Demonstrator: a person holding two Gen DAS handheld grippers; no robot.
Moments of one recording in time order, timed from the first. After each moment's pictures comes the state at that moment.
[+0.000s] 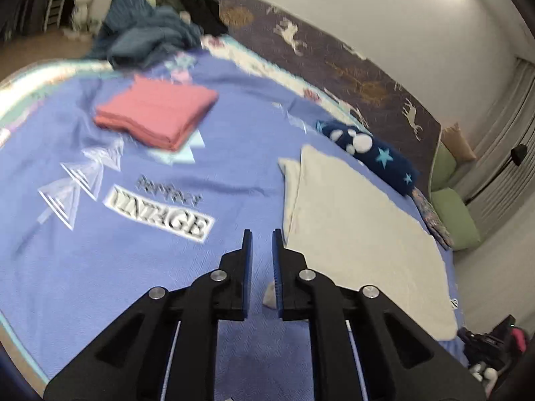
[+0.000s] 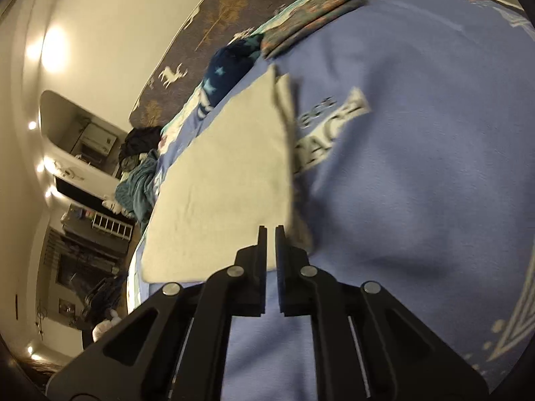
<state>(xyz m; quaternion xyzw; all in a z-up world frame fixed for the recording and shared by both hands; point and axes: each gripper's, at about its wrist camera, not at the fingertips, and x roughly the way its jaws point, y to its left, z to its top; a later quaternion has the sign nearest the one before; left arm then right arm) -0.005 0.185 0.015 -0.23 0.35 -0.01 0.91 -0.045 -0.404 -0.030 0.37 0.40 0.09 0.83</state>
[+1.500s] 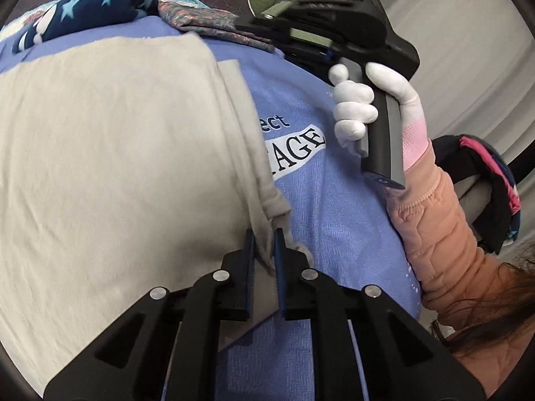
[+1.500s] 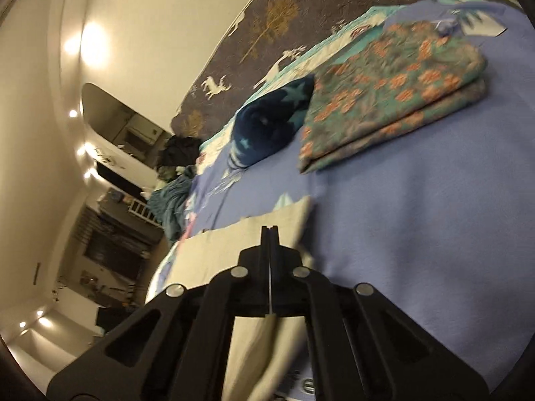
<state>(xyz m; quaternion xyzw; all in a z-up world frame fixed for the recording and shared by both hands) 0.051 -0.197 -0.041 -0.04 0.50 -0.41 0.76 0.174 -0.462 -0.024 0.35 0.36 0.22 0.84</state>
